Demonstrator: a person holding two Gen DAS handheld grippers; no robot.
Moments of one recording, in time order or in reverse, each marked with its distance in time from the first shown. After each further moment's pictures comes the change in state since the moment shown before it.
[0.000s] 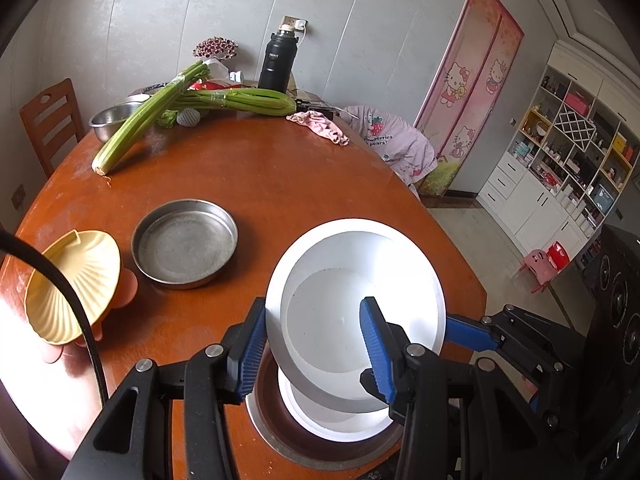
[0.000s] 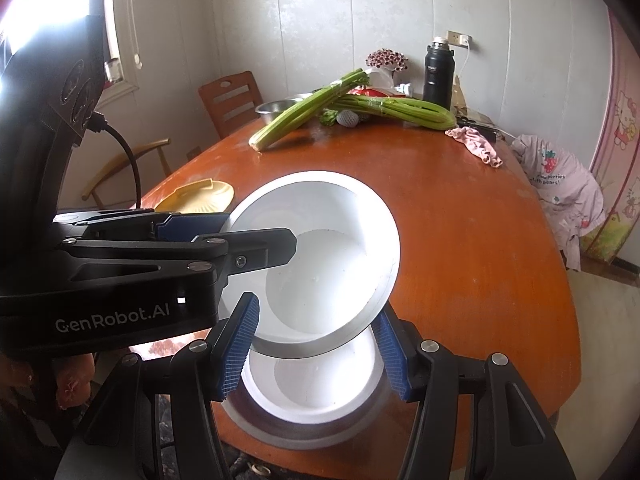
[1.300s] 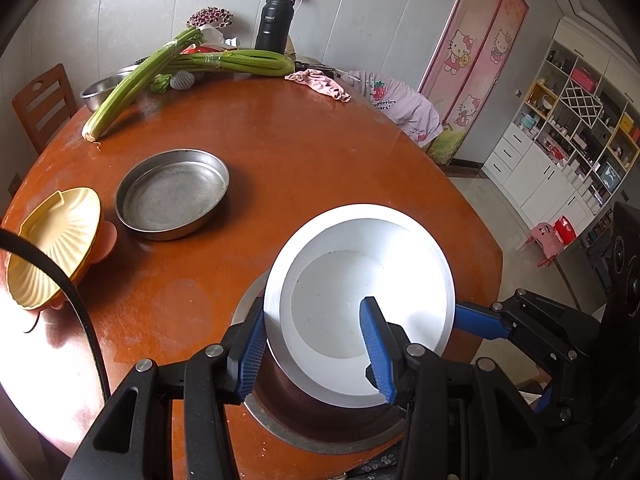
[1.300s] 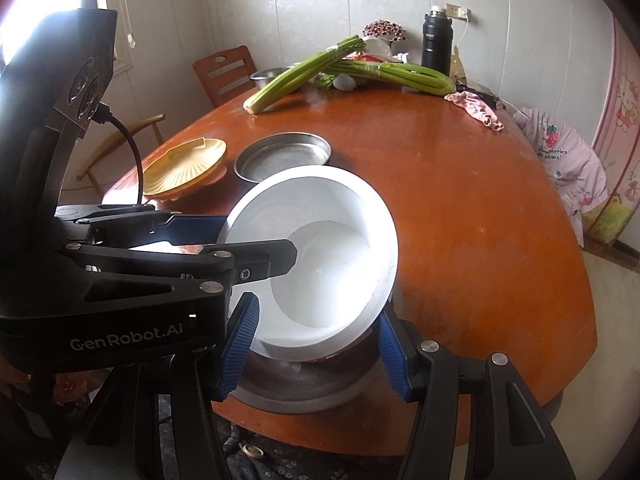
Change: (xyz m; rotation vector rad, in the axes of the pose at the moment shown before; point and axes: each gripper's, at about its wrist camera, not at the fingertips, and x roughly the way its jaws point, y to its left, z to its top) left arm 0.034 -0.003 -0.033 0.022 0.107 0.021; right arm 0.020 -0.004 -0.035 0.009 0.081 -0.001
